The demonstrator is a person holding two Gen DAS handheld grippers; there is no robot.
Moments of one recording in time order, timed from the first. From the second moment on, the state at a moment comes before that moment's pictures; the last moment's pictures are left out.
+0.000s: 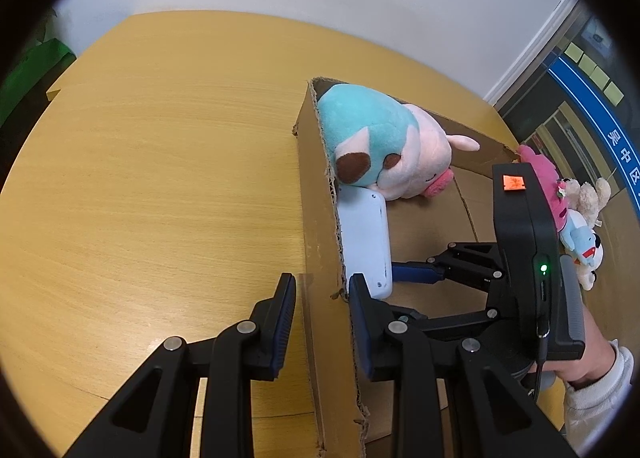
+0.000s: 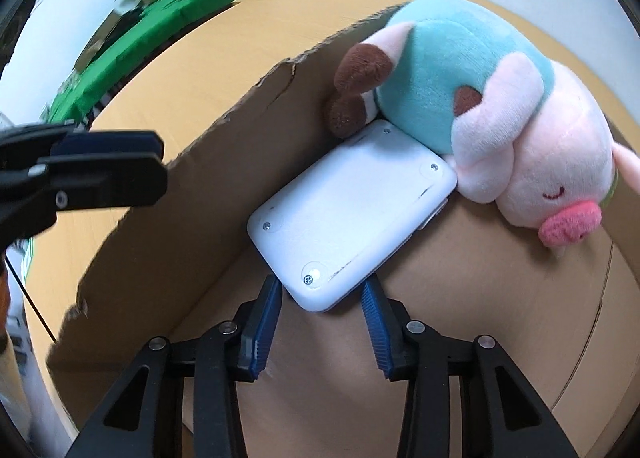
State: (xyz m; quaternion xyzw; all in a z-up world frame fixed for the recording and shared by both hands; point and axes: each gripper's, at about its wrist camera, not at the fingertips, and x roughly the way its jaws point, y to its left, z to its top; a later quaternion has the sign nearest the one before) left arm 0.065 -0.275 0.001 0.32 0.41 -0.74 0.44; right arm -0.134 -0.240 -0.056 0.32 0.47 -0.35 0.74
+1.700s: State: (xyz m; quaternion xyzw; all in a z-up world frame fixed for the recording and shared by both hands) left arm -0.080 -0.307 -0.001 0.39 0.38 -0.70 0.47; right arm -0.356 0.003 0.058 0.29 0.22 -0.57 0.74
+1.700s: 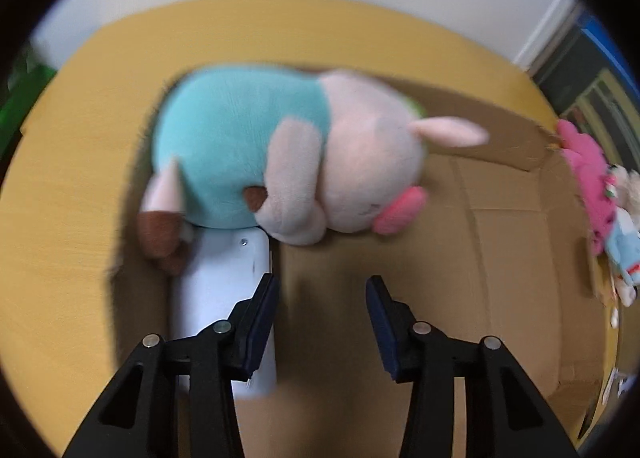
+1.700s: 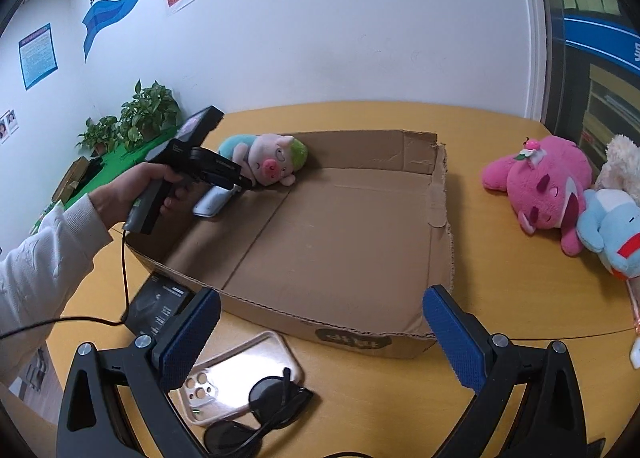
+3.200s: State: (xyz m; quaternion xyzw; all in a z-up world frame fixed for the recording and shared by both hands) left arm 0.028 -0.078 -0.062 0.27 0.46 -0.76 0.37; right arm -0.090 0.000 -0.078 0.31 0.42 -0.36 0.77
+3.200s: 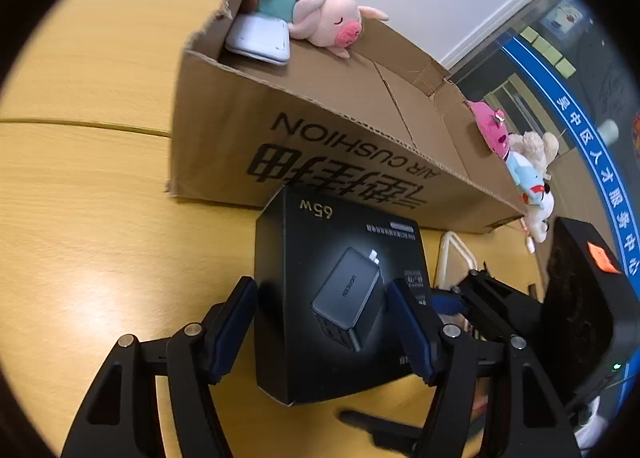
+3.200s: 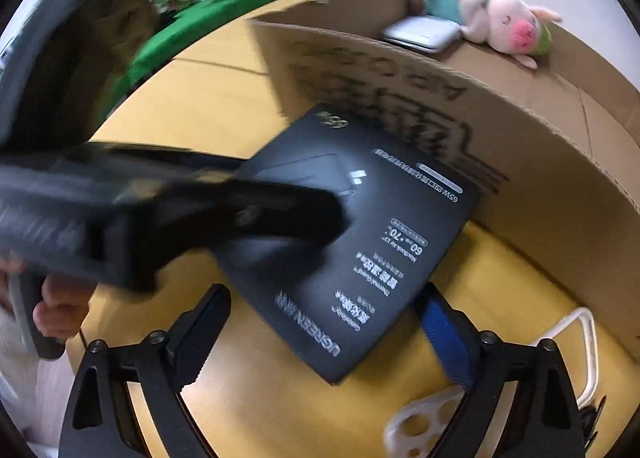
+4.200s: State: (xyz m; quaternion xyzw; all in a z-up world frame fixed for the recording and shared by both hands) left arm -0.044 -0.069 0.158 0.20 0.26 -0.85 0.41; right arm -0.150 0.012 0.123 0.12 0.33 -0.49 0.80
